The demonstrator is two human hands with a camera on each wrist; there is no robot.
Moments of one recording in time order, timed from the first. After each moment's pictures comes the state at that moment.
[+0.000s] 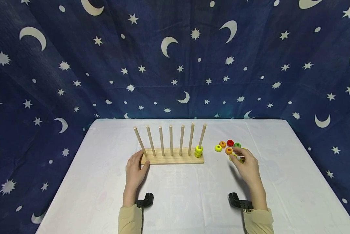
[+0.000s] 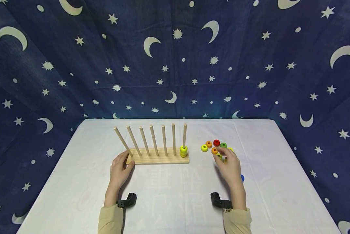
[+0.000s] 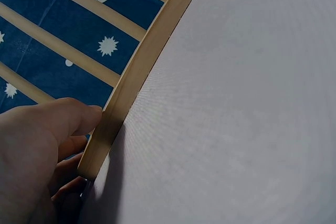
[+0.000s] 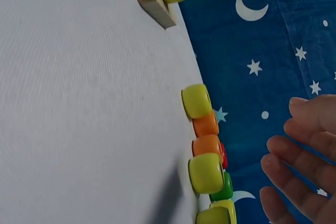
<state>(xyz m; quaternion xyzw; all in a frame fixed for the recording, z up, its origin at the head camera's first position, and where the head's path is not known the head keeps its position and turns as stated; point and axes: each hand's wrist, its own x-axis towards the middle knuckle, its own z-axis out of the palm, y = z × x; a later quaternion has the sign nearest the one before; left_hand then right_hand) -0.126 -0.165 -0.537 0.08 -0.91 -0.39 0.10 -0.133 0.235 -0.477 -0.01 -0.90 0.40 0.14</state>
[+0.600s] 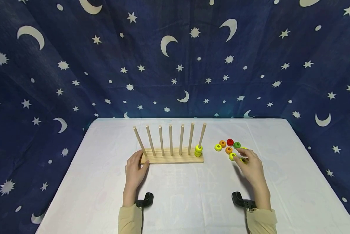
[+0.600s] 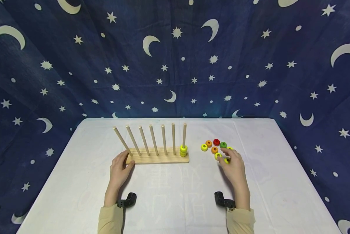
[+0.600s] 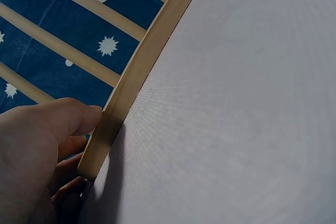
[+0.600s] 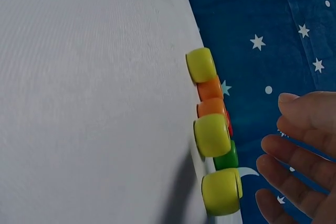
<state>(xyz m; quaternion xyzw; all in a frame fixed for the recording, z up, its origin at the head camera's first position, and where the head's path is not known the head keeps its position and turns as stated) -0.126 -0.164 -0.535 0.08 -0.91 -0.39 0.10 -0.134 0.252 -0.485 -0.01 -0.92 0.36 0.14</state>
